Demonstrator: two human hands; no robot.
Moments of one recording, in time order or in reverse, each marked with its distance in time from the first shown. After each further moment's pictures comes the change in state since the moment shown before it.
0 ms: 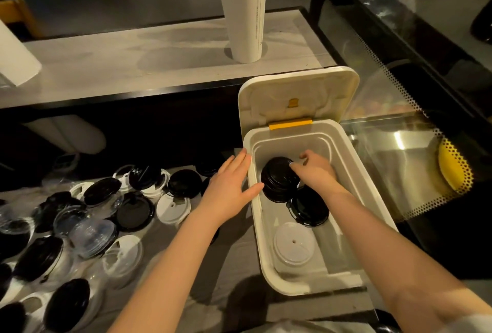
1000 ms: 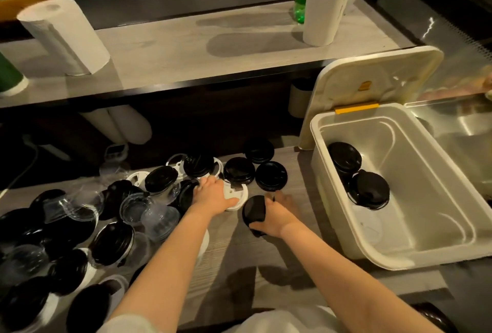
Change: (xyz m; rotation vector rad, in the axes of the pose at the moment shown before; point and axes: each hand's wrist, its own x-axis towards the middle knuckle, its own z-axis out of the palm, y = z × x) left_hand -0.036 -0.201 -0.010 0.282 -0.244 -0.358; right_hand -0.111 -0.102 0.196 -0.452 -0.327 -0.197
